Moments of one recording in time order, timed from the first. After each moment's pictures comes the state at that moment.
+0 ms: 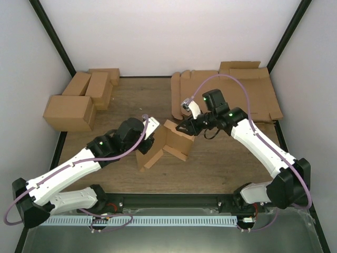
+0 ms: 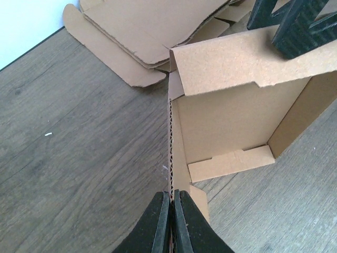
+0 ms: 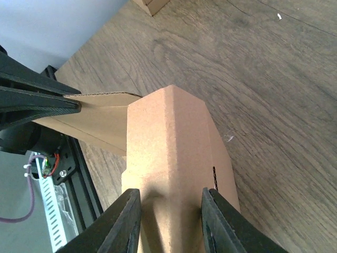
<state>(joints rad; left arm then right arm) -0.90 1.06 0.99 -0.61 -0.20 0.01 0.51 1.34 1.21 -0.70 -0.66 -0.05</state>
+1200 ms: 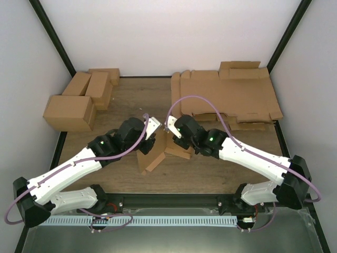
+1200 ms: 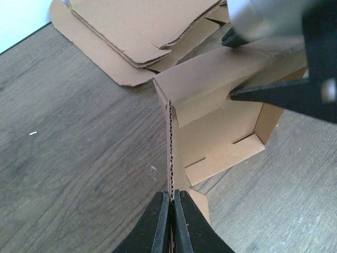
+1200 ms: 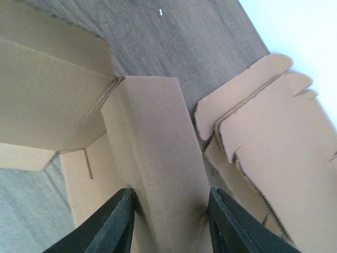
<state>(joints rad) -0.90 1.07 0.99 -0.61 -0.16 -0.02 0.94 1.31 1.10 -0.59 0.32 -0.29</state>
